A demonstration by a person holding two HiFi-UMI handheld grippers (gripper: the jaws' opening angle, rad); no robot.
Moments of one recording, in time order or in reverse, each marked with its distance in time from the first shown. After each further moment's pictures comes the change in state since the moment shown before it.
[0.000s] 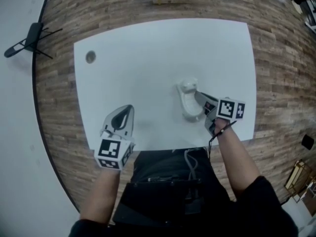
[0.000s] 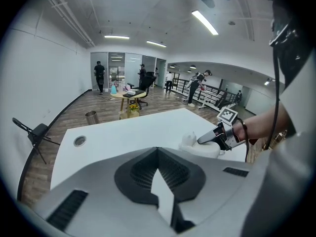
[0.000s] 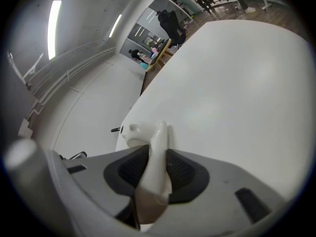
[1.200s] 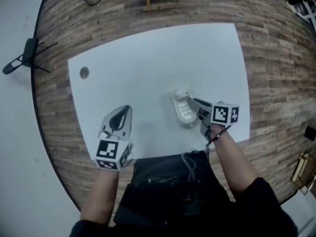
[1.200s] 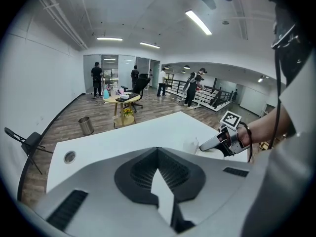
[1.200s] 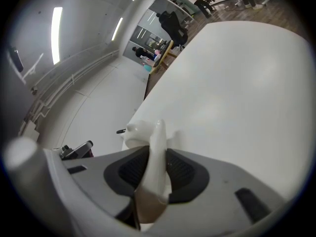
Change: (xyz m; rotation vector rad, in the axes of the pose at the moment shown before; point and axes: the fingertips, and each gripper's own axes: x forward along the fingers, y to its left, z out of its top) left arm 0.030 -0.001 0.039 0.051 -0.013 -0.049; right arm -0.004 0.008 0.005 0.005 -0.013 0.060
